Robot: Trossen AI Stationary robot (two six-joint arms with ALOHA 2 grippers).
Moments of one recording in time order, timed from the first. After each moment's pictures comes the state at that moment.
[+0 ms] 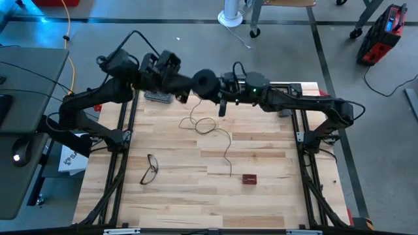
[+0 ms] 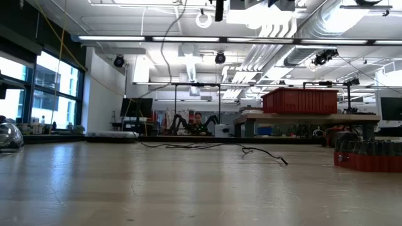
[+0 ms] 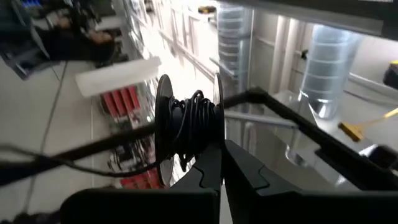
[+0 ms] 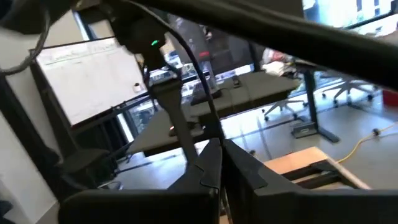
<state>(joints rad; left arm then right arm) 0.17 1.36 1.63 0.22 0.44 -1.57 -0.24 1.57 1.31 0.36 -0.19 0.30</state>
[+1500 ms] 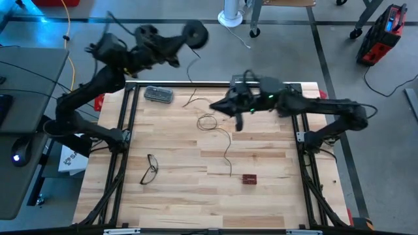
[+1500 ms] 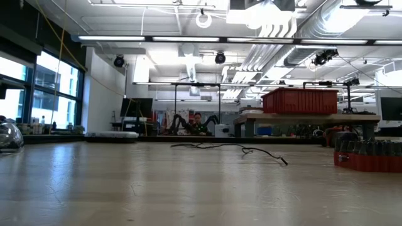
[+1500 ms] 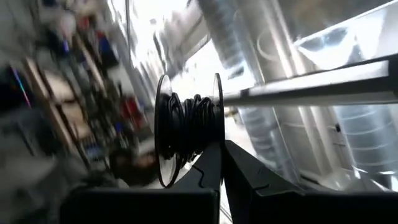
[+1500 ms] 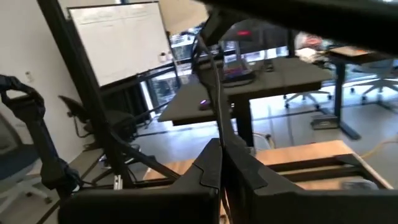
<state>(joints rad) 0.40 1.31 1.63 0.16 0.19 -1.37 -0.12 1.41 1.31 0.11 -0.22 0.18</state>
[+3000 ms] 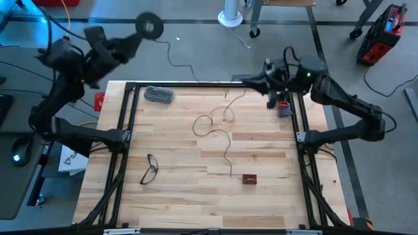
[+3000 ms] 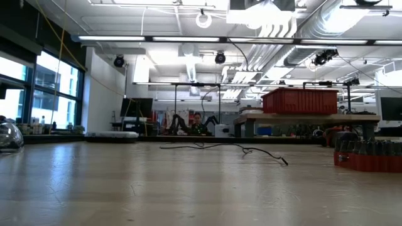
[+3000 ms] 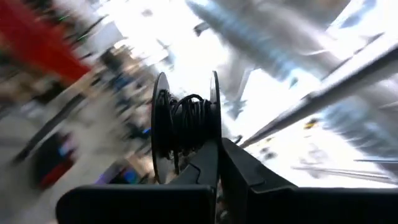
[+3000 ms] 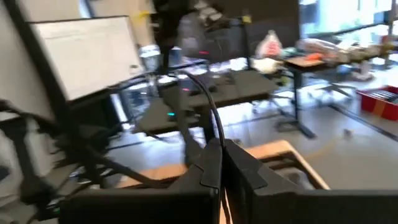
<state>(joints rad) 0.36 1.06 1.63 -0.15 -0.14 -0.77 -0.36 1.12 1.31 -0.18 -0.34 0.18</state>
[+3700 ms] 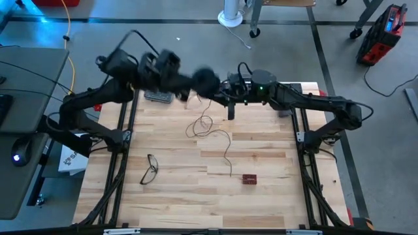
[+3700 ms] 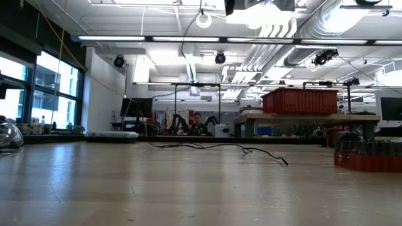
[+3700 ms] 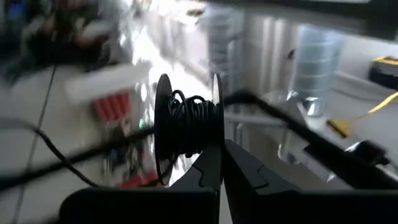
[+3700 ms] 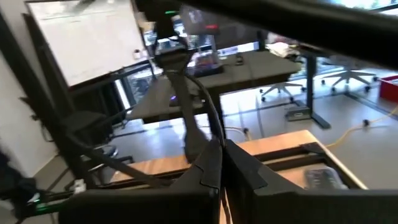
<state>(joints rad) 0.16 1.37 1.63 0.25 0.44 -1.57 -0.24 1.47 1.31 0.13 -0.24 0.18</state>
